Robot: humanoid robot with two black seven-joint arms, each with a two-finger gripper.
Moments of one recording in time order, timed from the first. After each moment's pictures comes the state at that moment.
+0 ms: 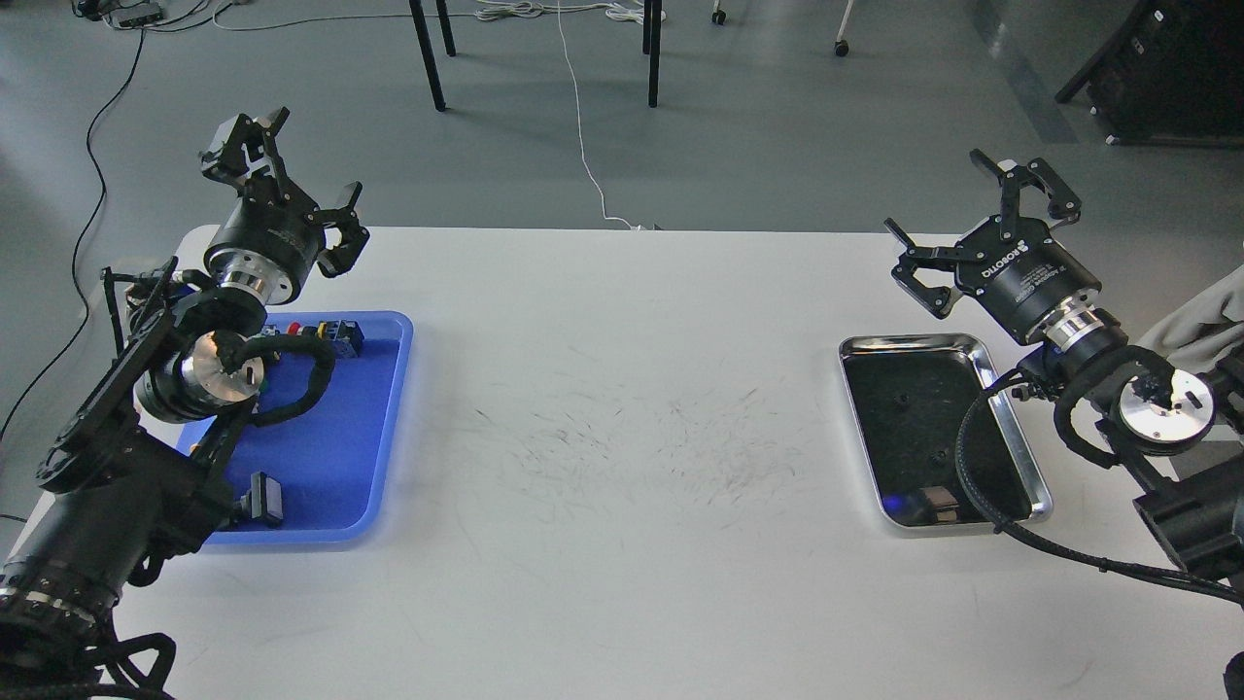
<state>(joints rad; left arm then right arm) -0.53 0.22 -1.28 -0.98 0.43 -0.06 -0.11 0.54 -0.44 0.99 0.90 0.29 0.49 -0.12</state>
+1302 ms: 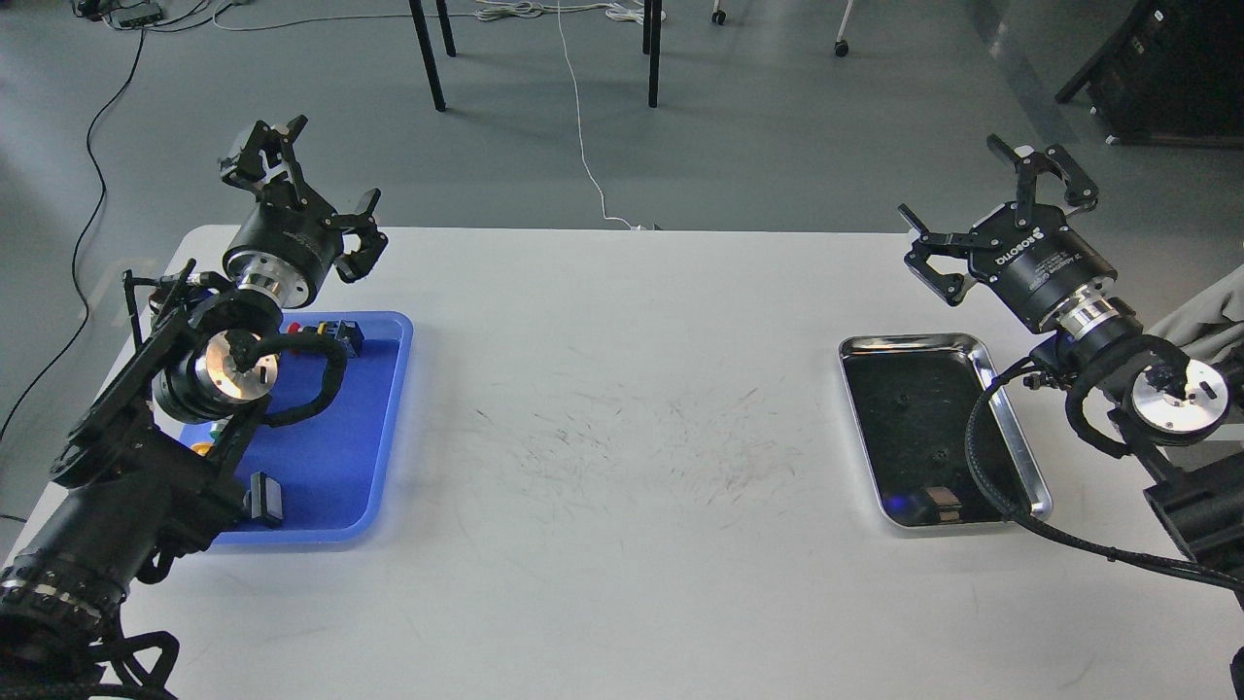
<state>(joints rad) -0.55 0.24 -1.19 -0.97 0.35 -0.05 -0.11 0.55 -0.45 1.00 0.89 0.29 0.49 -0.11</state>
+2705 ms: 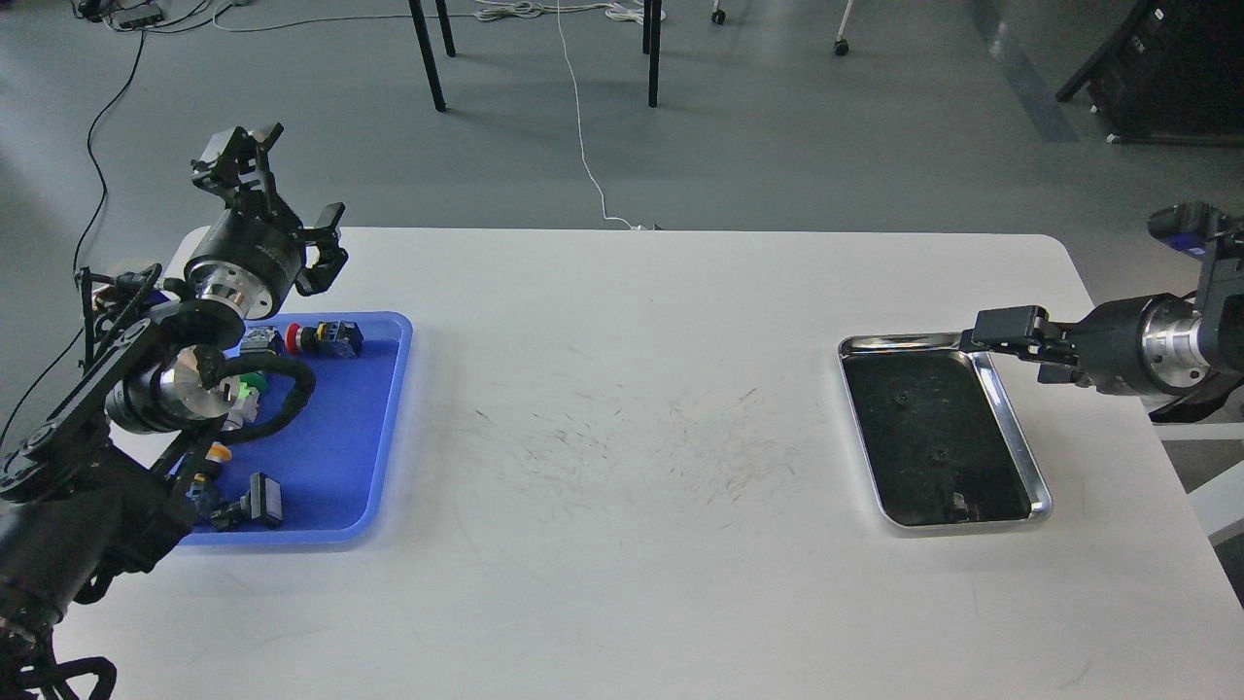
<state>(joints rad) -0.49 0.34 -1.17 -1.06 0.43 0.00 -0.11 1.11 -0.99 0.07 1.33 -0.92 0.49 -0.26</state>
